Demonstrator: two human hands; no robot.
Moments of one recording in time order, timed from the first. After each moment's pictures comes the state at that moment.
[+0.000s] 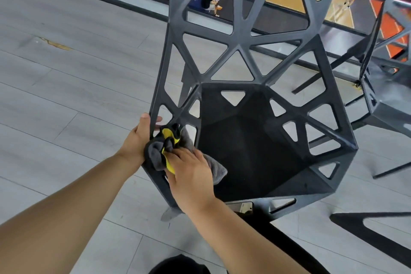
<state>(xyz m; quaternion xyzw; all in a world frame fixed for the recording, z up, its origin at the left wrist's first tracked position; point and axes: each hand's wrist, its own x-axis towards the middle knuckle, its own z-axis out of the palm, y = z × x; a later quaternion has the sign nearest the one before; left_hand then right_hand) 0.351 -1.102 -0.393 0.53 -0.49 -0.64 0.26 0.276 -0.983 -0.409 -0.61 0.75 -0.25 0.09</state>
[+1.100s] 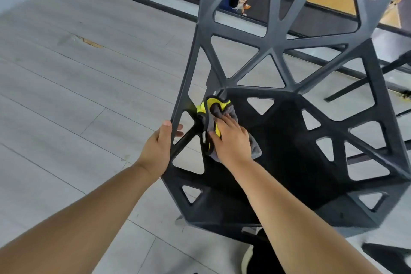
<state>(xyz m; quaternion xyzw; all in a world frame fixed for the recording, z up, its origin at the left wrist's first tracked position) 0.356 -1.104 -0.403 0.55 -0.59 -0.55 0.23 0.185 -1.056 -0.433 -0.56 0.80 -0.20 0.14</state>
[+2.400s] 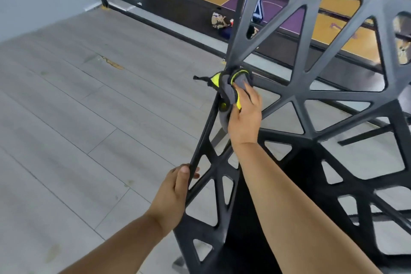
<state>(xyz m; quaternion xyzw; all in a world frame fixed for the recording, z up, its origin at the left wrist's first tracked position) 0.366 -1.107 -0.399 0.54 -0.58 -0.57 0.23 0.165 -1.194 -0.389 -0.50 0.71 -0.50 -0.03</state>
